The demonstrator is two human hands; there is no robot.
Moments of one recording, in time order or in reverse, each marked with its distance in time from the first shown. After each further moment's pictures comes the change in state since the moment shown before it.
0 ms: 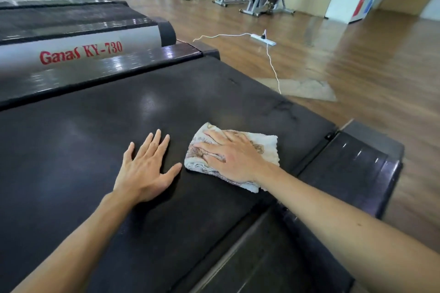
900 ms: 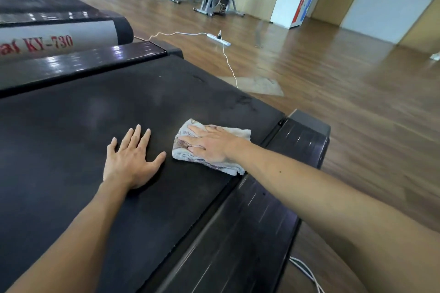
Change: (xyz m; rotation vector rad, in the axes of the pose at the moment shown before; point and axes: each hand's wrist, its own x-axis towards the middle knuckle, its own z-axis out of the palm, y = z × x) left_hand -0.007 0.004 -0.007 0.026 0.007 -0.012; right_hand -0.006 -0.012 -0.023 -0.216 -0.284 0.123
